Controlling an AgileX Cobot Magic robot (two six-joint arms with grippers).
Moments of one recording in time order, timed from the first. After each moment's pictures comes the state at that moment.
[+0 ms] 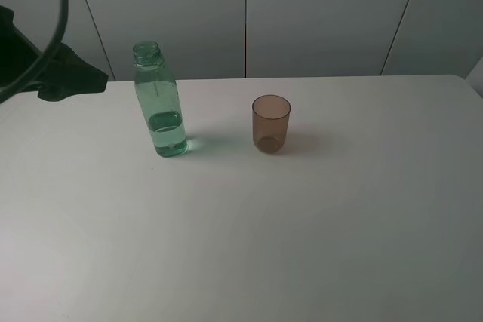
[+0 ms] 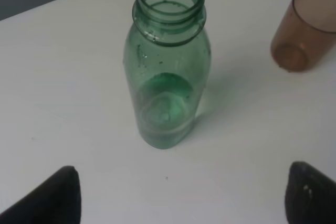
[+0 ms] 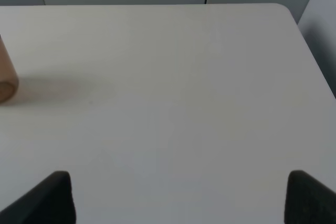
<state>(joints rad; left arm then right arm) -0.30 1.19 -0.75 -0.46 0.41 0.52 -0.03 0.00 -0.50 -0.04 1.10 0.00</state>
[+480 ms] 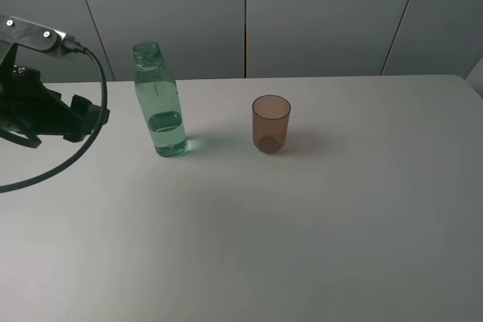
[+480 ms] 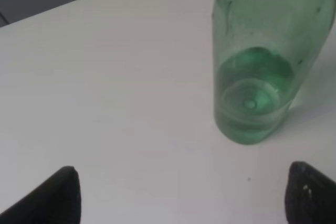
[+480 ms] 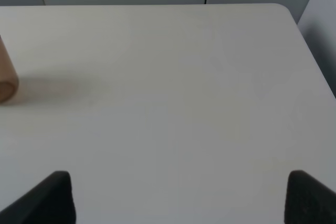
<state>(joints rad) -0.31 1.30 -0.51 -0.47 -0.07 0.55 -0.03 0.00 -0.50 -0.04 1.10 0.00</state>
